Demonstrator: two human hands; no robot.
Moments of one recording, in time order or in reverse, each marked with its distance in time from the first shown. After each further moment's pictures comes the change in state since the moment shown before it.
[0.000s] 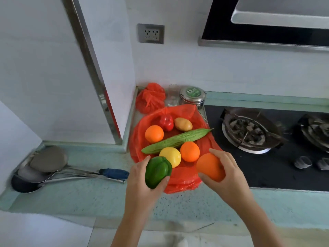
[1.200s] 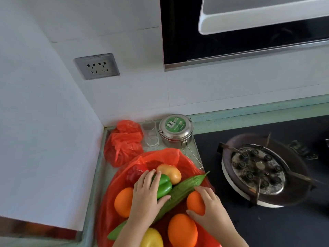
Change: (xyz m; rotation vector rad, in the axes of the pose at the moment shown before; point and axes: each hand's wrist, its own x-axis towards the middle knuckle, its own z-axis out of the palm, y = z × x) left_hand 0.235 -0.039 0.156 0.632 -0.264 0.500; right_hand 0.174 0.141 0.069 -0.046 -0.227 0.281
